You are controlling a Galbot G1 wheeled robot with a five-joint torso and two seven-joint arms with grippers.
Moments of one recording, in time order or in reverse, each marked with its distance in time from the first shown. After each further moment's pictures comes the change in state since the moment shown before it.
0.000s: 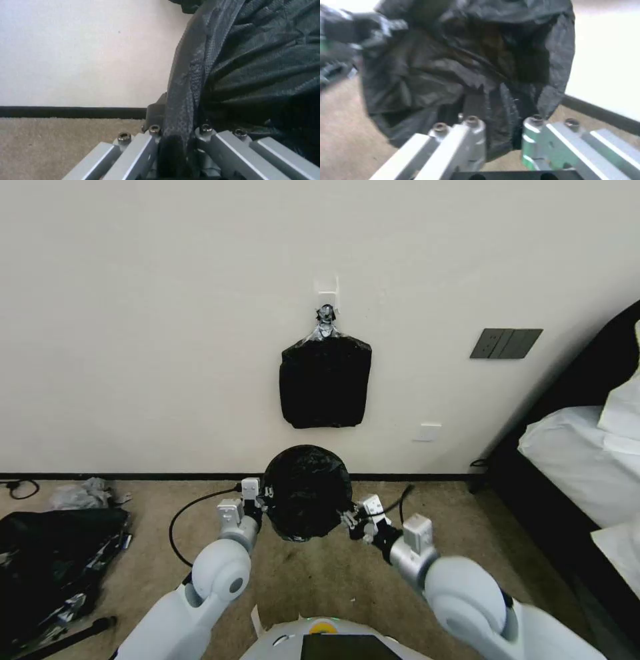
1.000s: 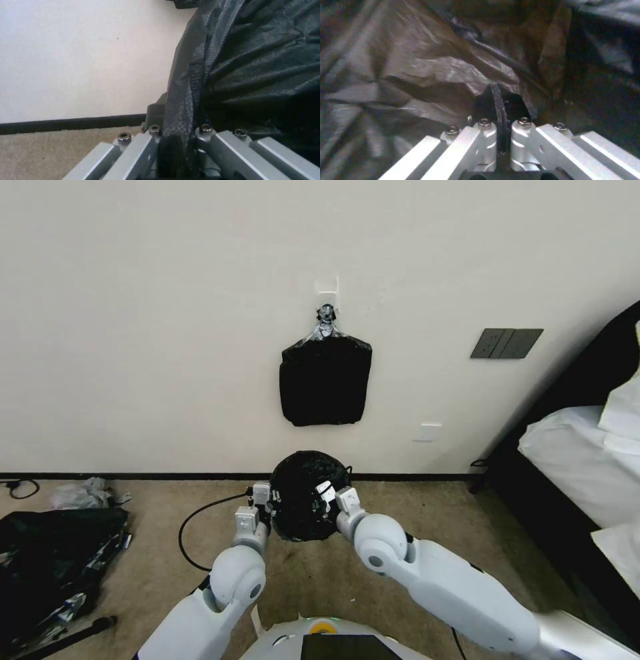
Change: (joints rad) left arm -0.008 -0.065 0.064 0.064 0.214 -0.011 0.027; right arm 0.495 0.225 -0.456 -0.344 0.149 -0.119 0.266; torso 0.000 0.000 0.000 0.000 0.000
